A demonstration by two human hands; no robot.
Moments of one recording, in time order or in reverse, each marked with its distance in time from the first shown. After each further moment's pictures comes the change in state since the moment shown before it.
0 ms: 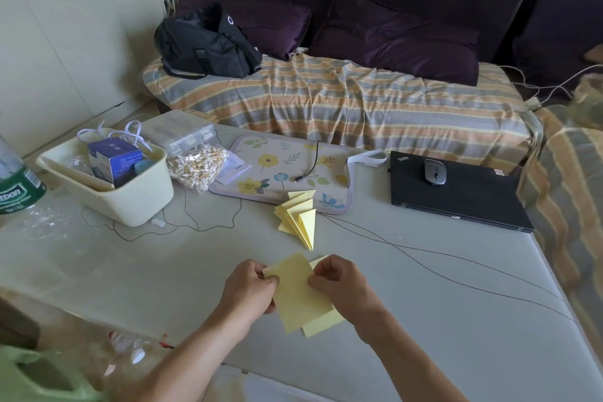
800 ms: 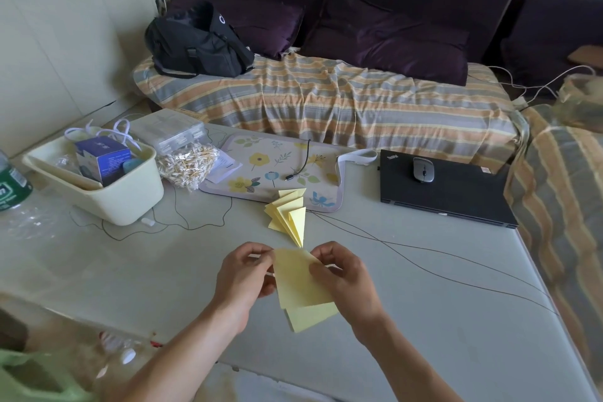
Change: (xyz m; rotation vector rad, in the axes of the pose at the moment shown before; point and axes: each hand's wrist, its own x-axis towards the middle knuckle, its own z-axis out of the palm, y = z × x) left_hand -0.011 0.018 0.010 -0.371 0.066 0.019; right_hand -0.023 -0.004 -0.015 0.214 0.037 -0.207
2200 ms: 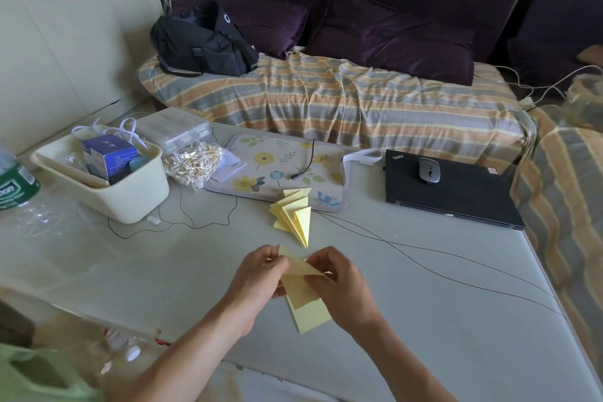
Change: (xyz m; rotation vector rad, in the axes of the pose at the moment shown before) left_hand -0.003 0.002 0.001 0.148 -0.210 -0.005; right_hand 0.005 0.009 0.013 -0.263 0.007 -0.043
